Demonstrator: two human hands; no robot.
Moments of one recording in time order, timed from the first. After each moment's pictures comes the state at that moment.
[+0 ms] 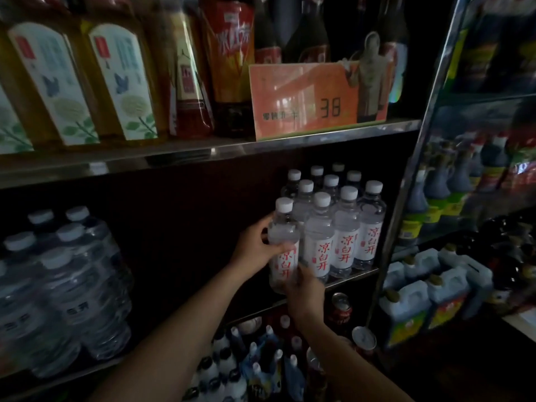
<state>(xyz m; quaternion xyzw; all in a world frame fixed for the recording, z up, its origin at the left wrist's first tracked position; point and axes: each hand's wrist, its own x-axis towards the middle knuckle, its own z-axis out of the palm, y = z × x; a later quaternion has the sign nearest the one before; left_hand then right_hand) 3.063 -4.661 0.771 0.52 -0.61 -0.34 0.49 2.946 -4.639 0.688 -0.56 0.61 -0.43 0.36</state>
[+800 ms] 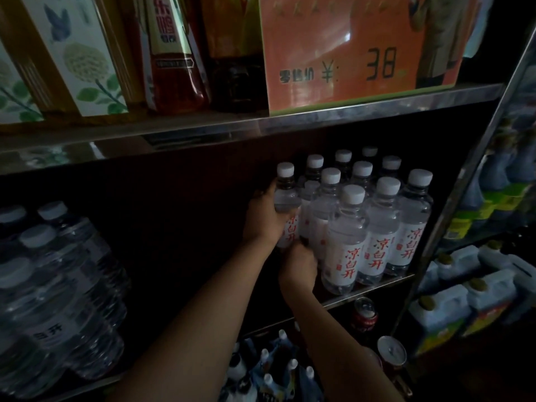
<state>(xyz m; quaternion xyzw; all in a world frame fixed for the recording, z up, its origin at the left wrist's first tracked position) 3.078 -4.762 0.759 0.64 -0.62 -0.09 0.45 3.002 -4.727 0.692 -0.63 0.70 -0.27 0.19</state>
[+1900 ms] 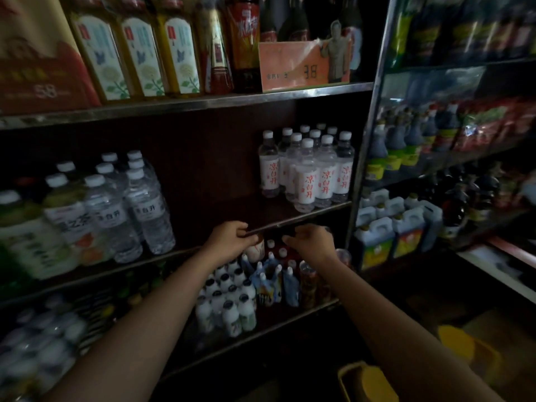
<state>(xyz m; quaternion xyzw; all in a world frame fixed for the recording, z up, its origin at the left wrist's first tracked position) 3.097 -4.445 0.758 0.69 -0.61 -0.27 0.27 2.904 -4.452 0.744 -0.64 0.62 -0.34 0.30</state>
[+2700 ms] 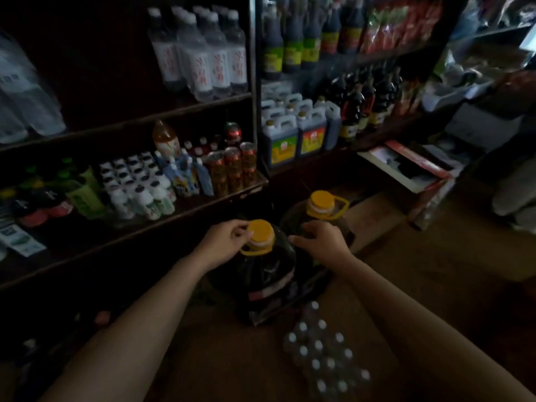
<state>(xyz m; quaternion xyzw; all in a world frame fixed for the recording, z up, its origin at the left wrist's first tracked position) 2.848 -4.206 0.617 0.63 -0.64 -0.41 0.17 2.620 -4.190 0.613 -0.62 0.69 -0.20 0.32</state>
